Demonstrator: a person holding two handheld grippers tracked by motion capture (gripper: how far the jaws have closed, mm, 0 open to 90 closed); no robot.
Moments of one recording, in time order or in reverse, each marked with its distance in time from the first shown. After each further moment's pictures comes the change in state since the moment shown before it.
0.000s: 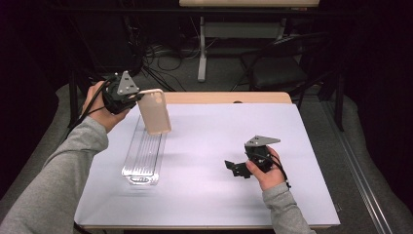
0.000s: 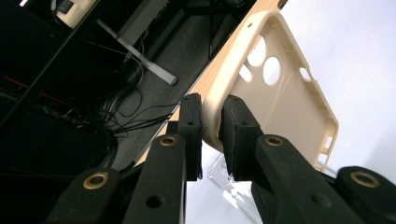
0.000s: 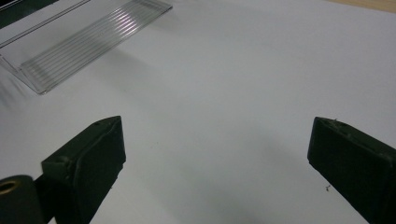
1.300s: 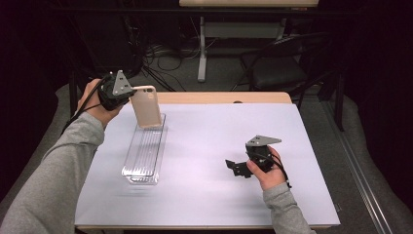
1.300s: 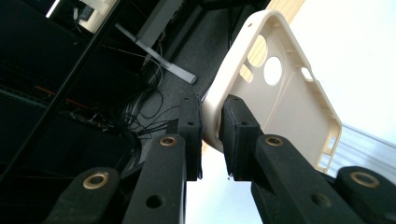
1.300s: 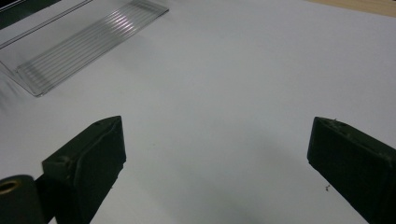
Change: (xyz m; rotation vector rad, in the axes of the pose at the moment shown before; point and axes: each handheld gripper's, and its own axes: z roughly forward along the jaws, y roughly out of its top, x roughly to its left) left arm 0.021 -0.024 0.021 -0.004 0.069 0.083; right arm -0.002 0.000 -0.002 -0.007 -0.011 -0.001
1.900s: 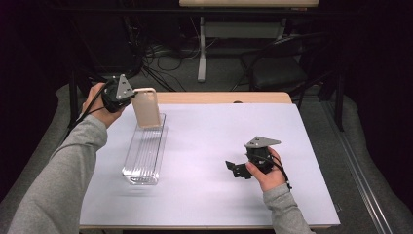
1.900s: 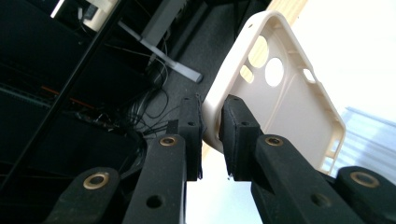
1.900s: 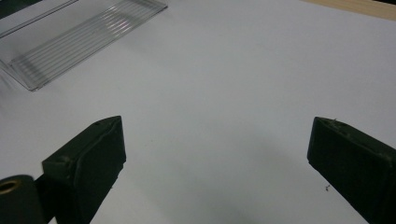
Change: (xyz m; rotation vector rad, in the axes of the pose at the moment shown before) left arm -0.004 -0.014 0.023 -0.008 0.019 -0.004; right arm 0.003 -0.002 -0.001 0.002 -0.017 -0.024
